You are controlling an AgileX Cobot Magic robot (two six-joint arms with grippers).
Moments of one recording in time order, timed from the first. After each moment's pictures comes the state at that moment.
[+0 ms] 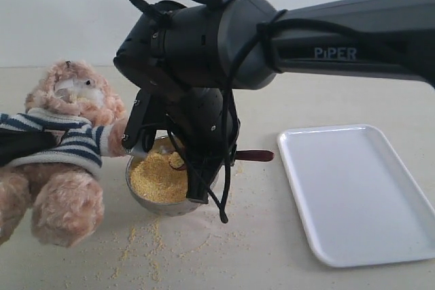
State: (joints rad) left arm 0.42 1.65 -0.43 -1.68 1.19 1.29; right arm 0.97 2.06 -1.64 -0.44 1.21 -0.25
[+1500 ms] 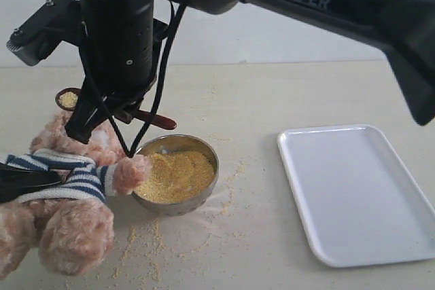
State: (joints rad) left arm 0.42 1.65 -0.31 -1.67 1.08 1.22; right arm 0.98 2.14 -2.11 -0.12 1.22 -0.27
